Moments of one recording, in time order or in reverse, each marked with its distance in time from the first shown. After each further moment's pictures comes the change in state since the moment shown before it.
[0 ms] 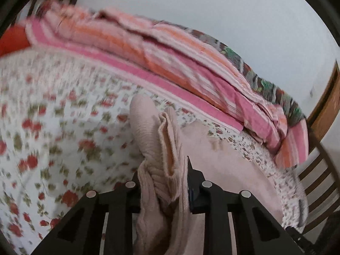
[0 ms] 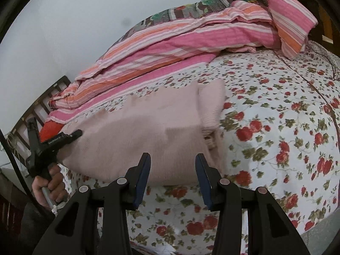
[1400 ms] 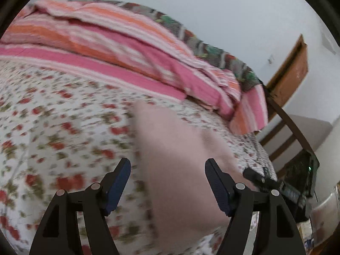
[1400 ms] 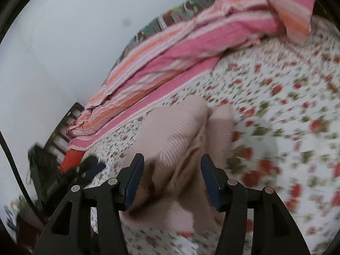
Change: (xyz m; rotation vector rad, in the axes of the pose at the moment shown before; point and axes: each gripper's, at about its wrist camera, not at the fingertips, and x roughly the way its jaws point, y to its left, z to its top) left arm 0.013 -0.072 -0.012 0.109 0.194 -0.302; right arm 0.045 -0.028 0.064 0.209 0.036 0.175
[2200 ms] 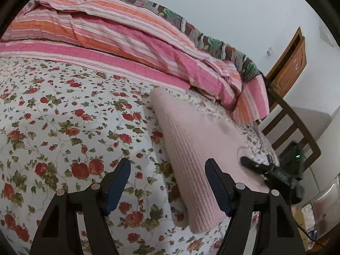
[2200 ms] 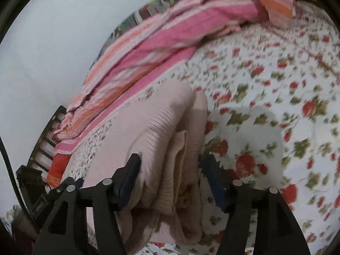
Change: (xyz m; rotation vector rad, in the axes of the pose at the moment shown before) left arm -0.005 0.021 -0.013 0.041 0.033 -0.025; right arm 0.012 -0.043 -0.011 0.060 0.008 -0.050
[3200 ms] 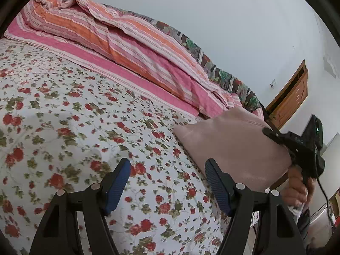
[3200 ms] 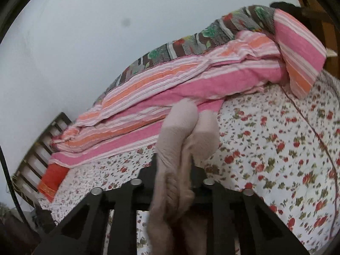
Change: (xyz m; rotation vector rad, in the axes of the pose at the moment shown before) left arm -0.077 0.055 -0.002 -0.138 -0.142 -0.012; right arm -0.035 0.167 0.060 -0.217 -0.164 -0.106
